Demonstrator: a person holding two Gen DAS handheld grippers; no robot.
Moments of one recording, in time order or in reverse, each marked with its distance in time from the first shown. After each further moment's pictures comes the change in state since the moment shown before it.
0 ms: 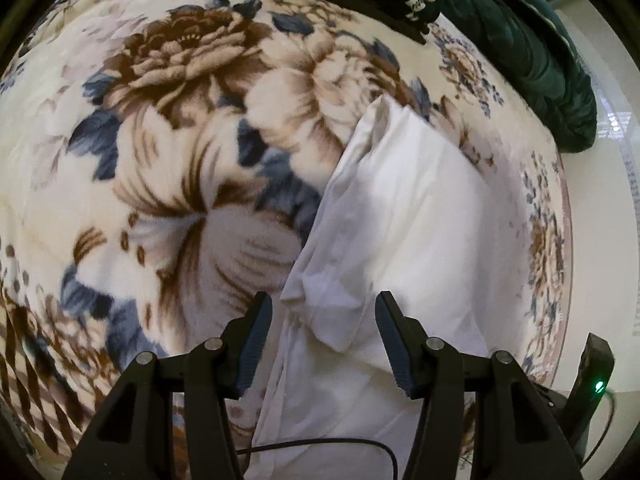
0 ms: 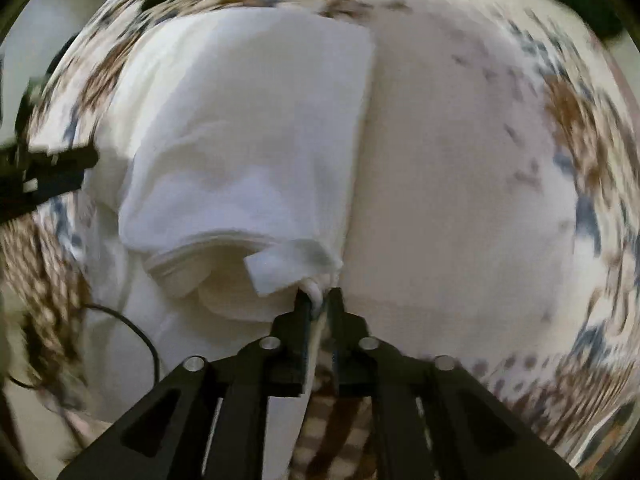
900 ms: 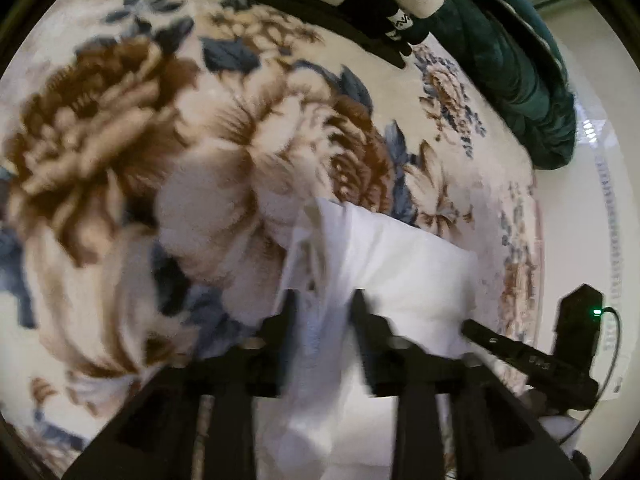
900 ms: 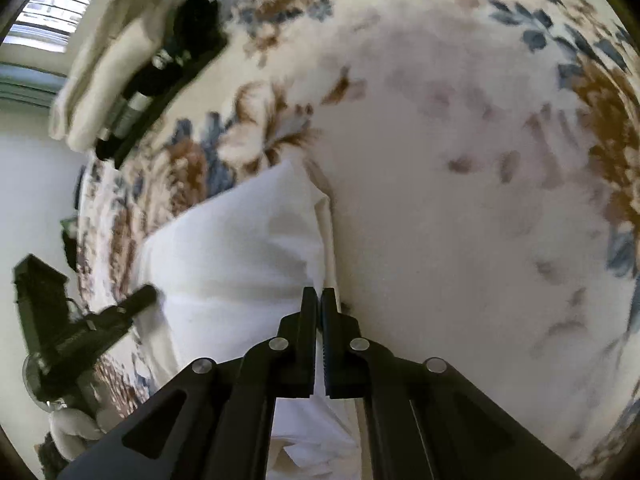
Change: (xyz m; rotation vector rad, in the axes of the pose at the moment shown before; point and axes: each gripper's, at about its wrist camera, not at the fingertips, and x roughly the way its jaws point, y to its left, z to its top) left arm 0.032 -0.012 0.082 0.030 0.006 -0.107; right arm 0.014 -0.068 0.123 0.322 -0.064 0.288
